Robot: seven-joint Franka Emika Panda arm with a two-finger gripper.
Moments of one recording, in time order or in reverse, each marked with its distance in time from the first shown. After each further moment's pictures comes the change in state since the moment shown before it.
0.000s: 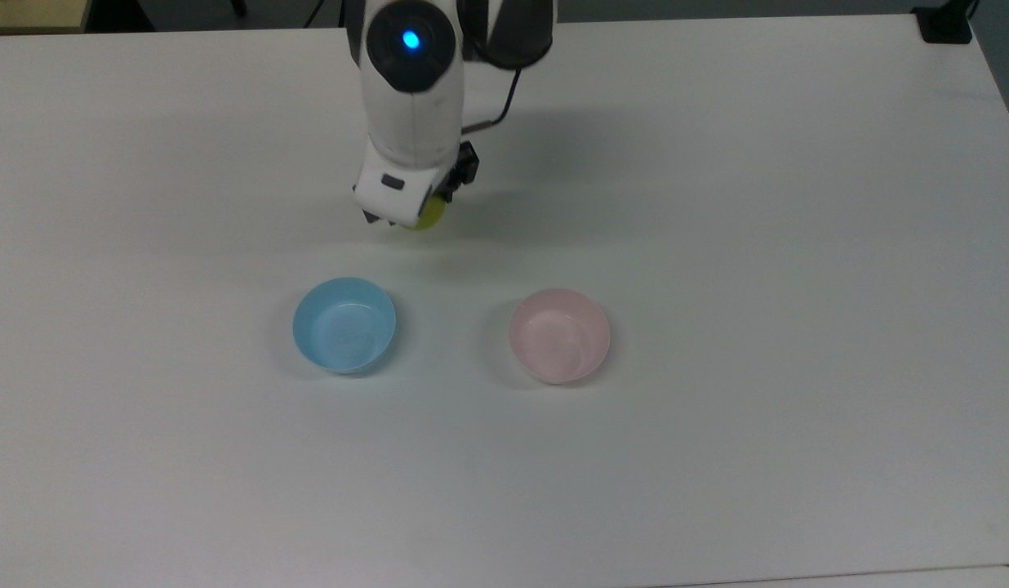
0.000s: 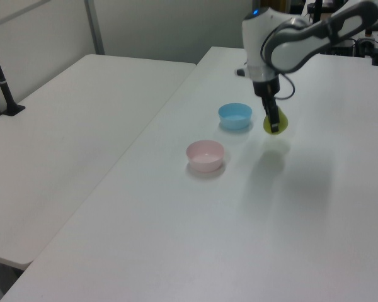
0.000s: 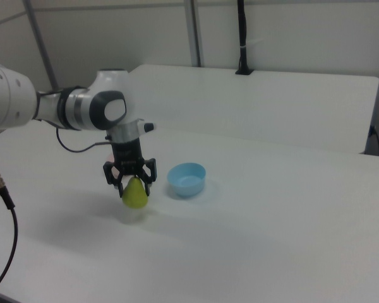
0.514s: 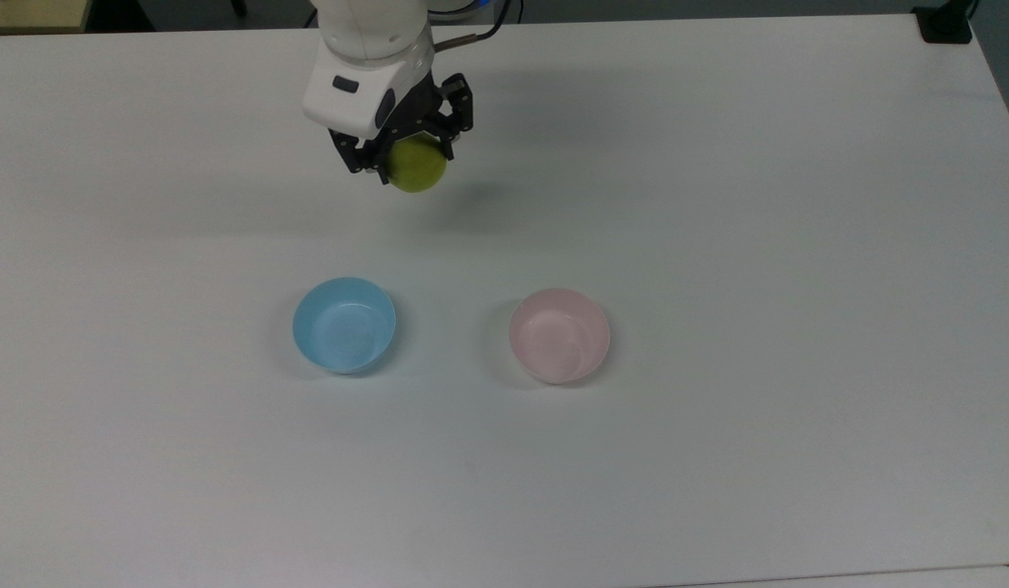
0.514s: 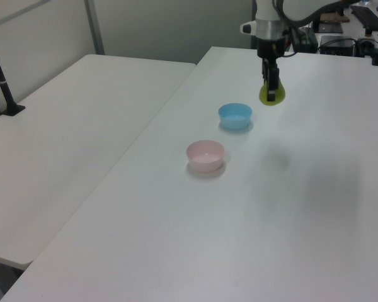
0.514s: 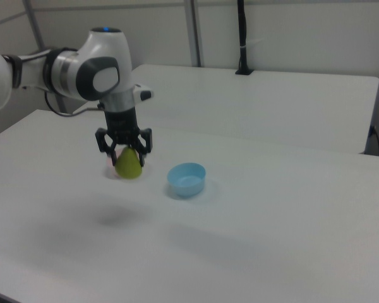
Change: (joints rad) arm -0.028 -0.163 -0.021 0.032 0.124 -0.071 -0.048
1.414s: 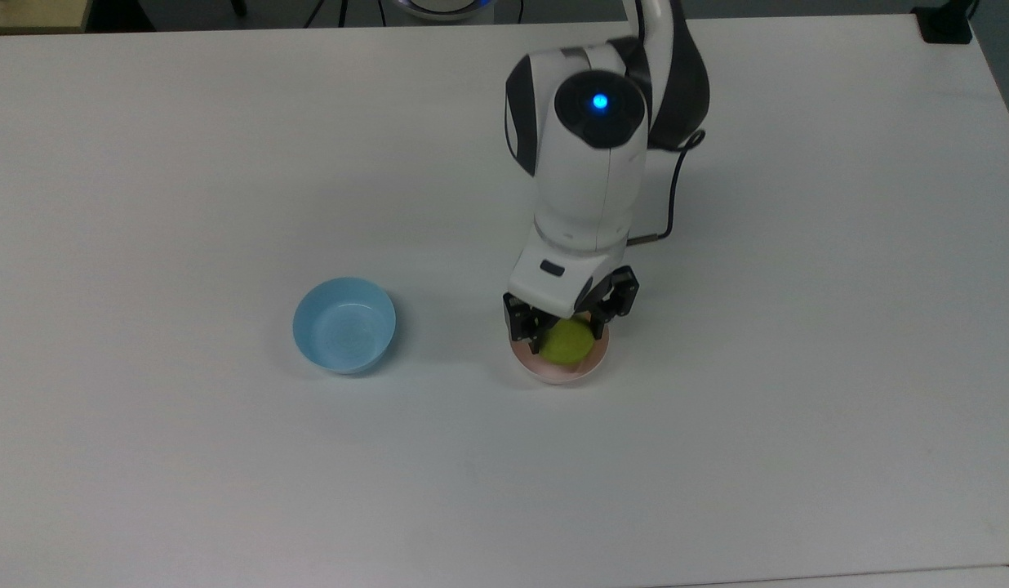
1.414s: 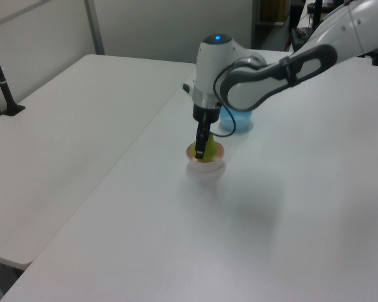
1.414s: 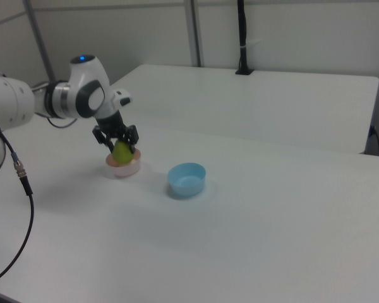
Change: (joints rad) arm 0.277 0.495 -0.069 0.414 0.044 0.305 0.359
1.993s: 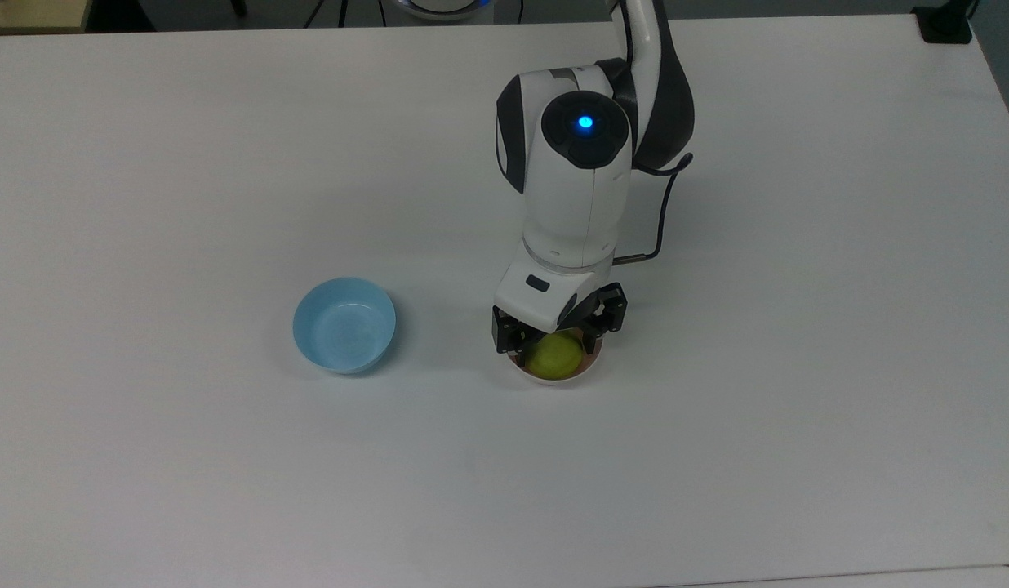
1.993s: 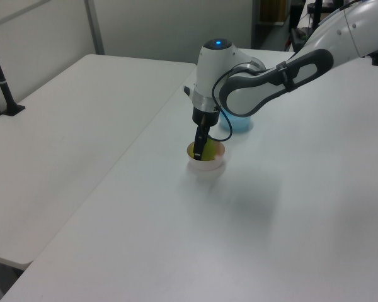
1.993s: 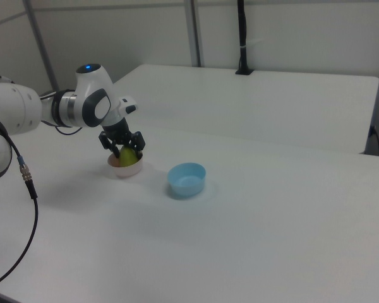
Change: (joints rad) arm -0.014 0.047 0.001 -0.005 -0.001 0.067 0.031
